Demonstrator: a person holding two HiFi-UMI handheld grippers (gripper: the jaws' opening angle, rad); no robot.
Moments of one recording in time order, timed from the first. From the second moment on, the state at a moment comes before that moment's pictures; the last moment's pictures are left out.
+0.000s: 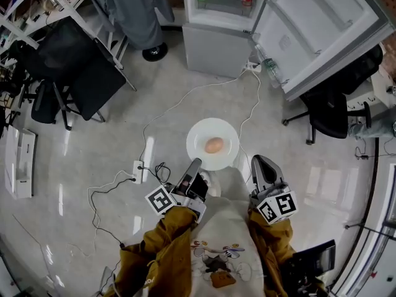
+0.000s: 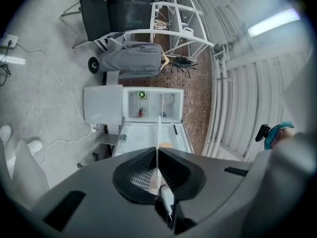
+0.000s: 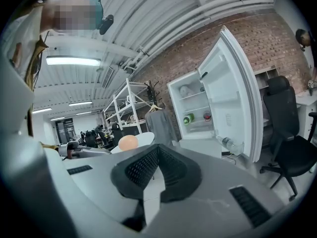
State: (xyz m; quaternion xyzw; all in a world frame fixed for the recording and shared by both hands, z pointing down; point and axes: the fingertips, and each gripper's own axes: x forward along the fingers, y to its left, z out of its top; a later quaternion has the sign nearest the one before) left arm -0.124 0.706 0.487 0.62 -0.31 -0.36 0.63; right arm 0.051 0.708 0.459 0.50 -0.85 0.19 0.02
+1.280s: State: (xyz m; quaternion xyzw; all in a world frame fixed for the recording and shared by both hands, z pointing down) left arm -0.045 0.439 0.445 0.67 -0.32 -0.32 0.59; right arm 0.141 0.445 0.451 0.52 -0.83 0.20 -0.09
